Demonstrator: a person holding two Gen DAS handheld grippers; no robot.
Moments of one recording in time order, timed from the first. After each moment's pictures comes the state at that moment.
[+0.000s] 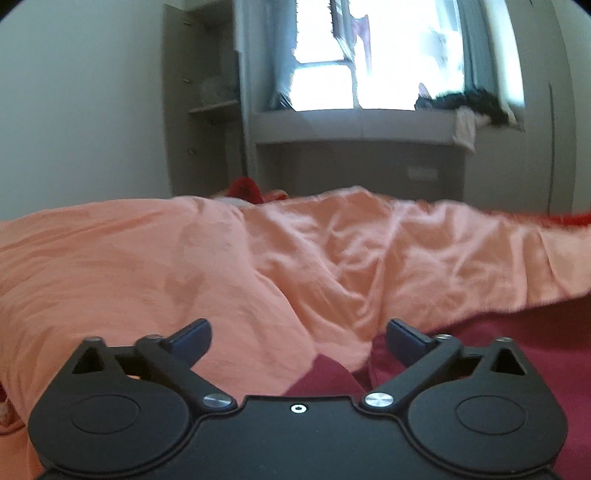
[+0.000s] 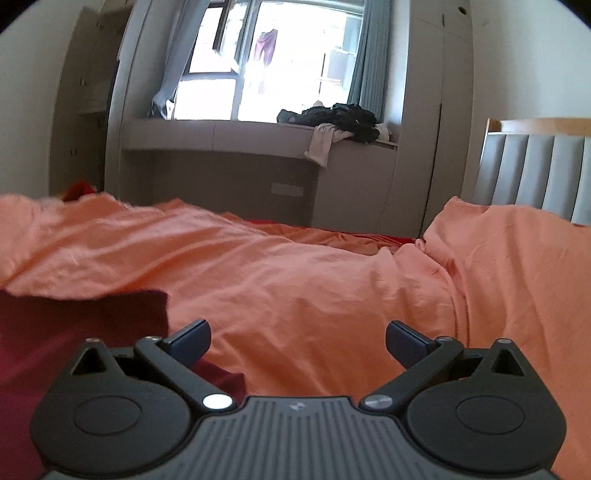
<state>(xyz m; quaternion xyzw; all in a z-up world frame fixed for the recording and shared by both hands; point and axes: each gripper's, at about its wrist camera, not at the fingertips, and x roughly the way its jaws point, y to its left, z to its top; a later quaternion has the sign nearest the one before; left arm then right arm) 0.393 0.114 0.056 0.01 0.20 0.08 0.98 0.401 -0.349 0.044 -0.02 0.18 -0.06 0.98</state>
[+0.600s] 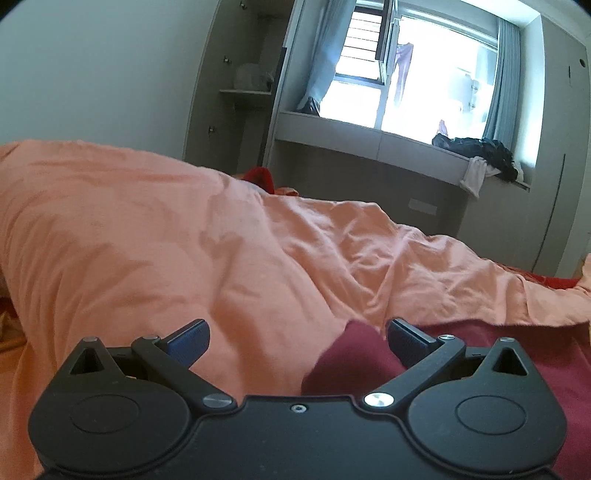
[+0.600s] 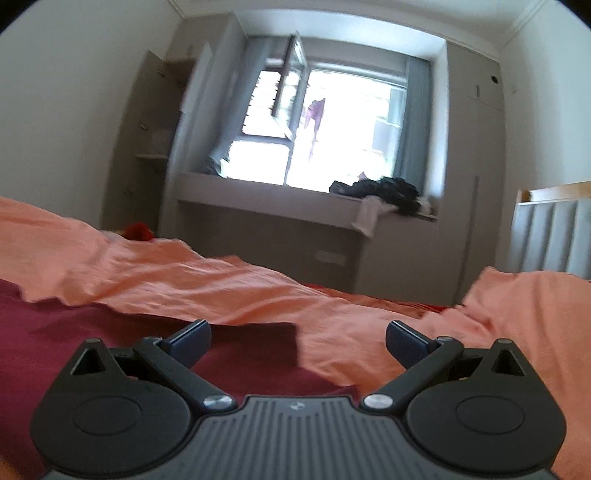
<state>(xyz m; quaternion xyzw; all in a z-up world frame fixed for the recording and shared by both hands) 0.324 0.172 0.039 -0.11 0.19 0.06 0.97 0.309 -0.254 0.049 -0.06 0.06 0.01 1.00</state>
